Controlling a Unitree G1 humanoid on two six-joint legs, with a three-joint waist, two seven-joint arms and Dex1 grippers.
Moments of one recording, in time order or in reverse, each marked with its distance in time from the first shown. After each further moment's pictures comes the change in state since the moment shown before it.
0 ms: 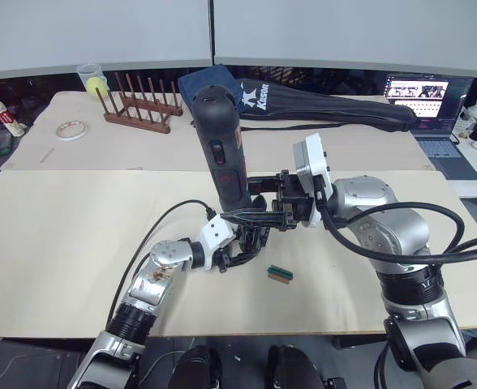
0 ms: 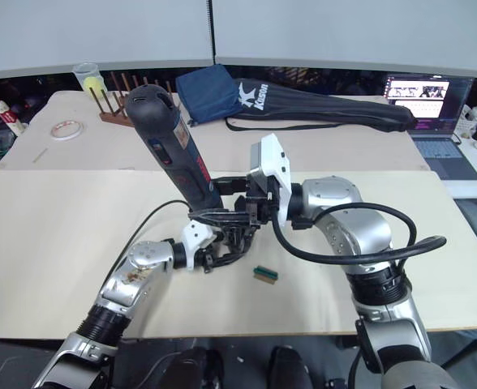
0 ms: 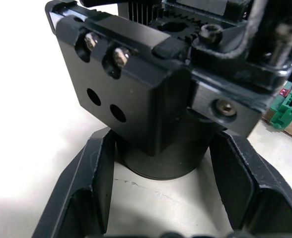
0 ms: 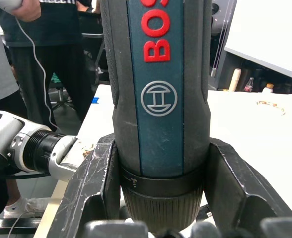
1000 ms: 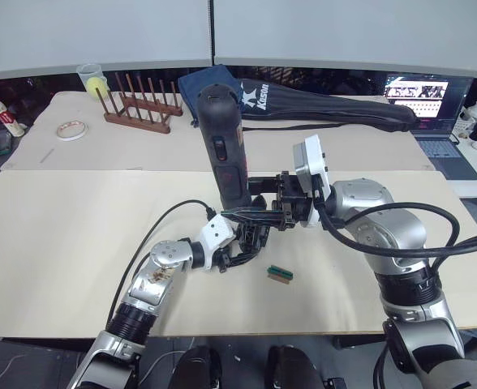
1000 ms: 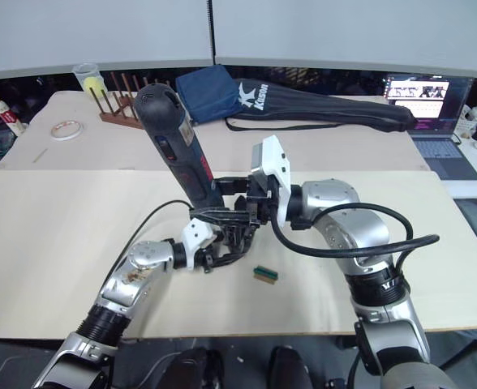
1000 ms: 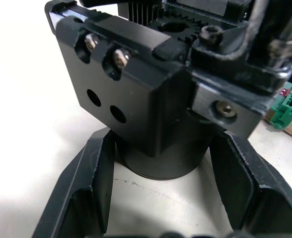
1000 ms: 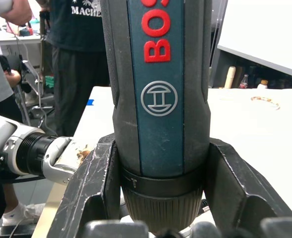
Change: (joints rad) left arm -0.002 0.000 -0.002 0.001 0.000 0.000 0.001; right arm 0.021 0.017 -0.008 0.019 0.001 -0.006 -0.039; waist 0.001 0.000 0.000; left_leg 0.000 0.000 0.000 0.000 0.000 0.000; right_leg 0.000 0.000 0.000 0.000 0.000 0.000
